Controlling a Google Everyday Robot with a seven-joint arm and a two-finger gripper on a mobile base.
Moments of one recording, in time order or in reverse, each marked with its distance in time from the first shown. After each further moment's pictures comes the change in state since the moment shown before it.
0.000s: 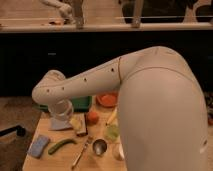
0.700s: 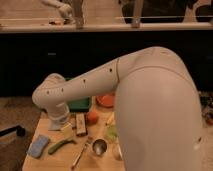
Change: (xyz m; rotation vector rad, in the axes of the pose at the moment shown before) arm -0.026 -0.014 0.013 0.026 -0.074 0.438
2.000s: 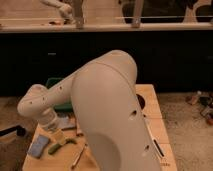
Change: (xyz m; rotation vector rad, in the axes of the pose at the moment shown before) arm -0.030 -0.025 0.053 -0.079 0.092 0.005
